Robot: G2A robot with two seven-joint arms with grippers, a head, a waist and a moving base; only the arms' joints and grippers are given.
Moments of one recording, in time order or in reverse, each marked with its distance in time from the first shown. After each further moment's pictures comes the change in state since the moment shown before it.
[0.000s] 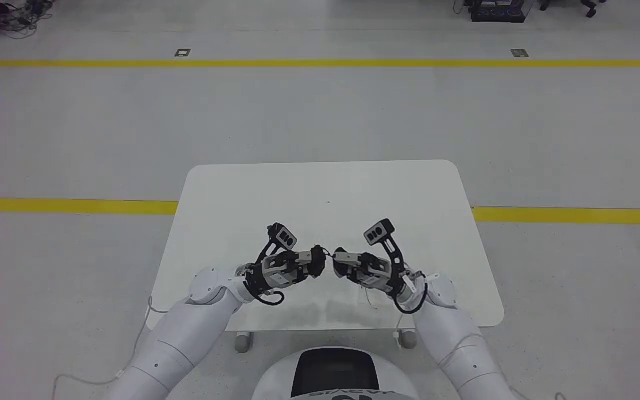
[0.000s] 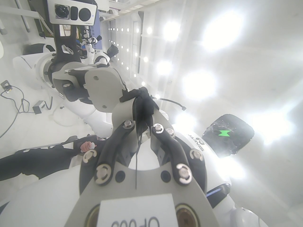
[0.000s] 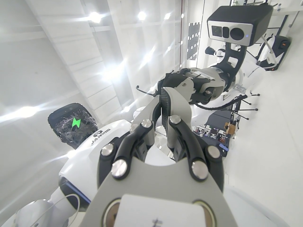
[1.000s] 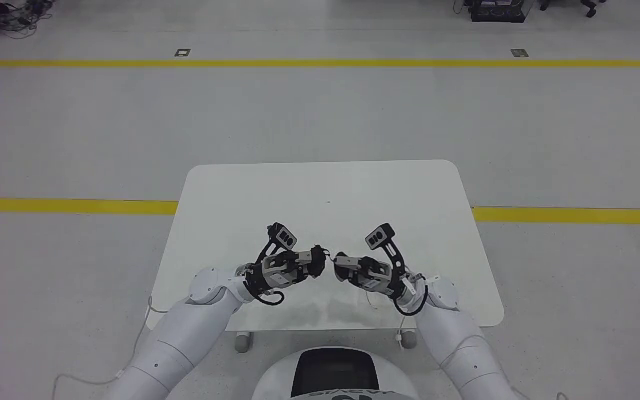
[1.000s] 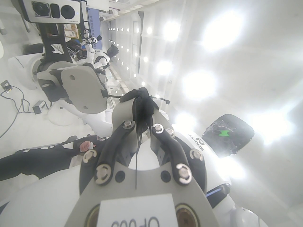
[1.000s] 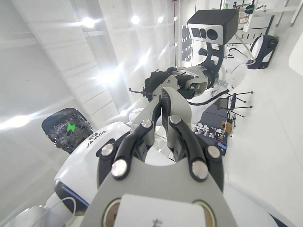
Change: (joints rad) left arm 0.000 0.000 0.000 0.000 0.000 0.000 0.000; right arm 0.005 0.007 0.004 0.046 -0.037 0.000 0.000
